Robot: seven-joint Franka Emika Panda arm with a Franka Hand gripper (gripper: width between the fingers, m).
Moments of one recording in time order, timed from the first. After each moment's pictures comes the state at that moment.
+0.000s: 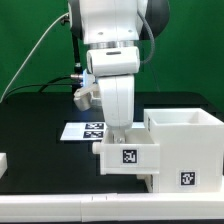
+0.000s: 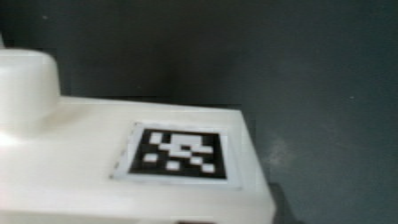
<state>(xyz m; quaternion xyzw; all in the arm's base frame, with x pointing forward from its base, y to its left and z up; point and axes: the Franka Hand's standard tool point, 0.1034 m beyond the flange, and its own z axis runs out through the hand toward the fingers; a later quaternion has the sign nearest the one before) 0.556 -0.006 0.061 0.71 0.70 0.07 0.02</state>
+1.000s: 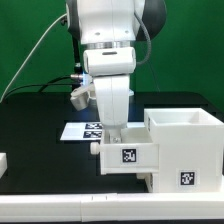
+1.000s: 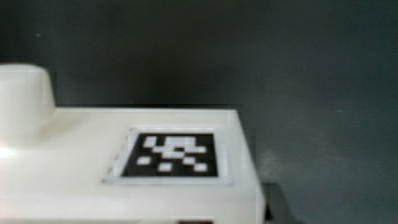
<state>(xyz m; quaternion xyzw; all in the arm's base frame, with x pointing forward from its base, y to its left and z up) 0.550 -0.009 0.061 0.71 0.70 0.07 0.02</state>
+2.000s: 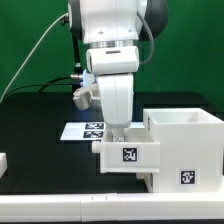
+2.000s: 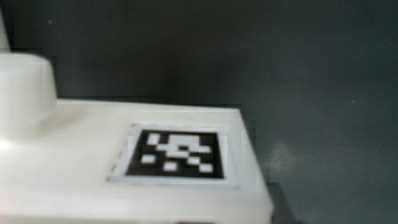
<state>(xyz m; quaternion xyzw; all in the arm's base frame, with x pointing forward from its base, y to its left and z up) 0.555 -0.005 0.063 0.71 0.70 0.07 0.03</state>
